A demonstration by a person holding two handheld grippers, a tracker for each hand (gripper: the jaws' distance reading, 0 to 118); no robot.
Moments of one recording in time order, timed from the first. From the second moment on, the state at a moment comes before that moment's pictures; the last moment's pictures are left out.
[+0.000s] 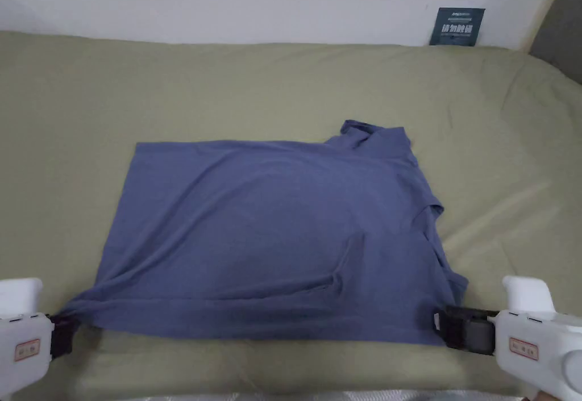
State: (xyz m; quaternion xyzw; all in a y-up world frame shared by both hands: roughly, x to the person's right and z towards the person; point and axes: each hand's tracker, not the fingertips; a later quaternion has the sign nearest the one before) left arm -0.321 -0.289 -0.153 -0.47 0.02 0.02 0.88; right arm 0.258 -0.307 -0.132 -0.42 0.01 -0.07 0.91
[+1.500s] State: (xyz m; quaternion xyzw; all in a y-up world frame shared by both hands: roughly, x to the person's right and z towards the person) left arm -0.329 -0.292 -0.399 -0.48 0.02 0.00 0.88; right arm 0.249 -0.295 -0.399 -0.44 -0.01 -0.01 0.90
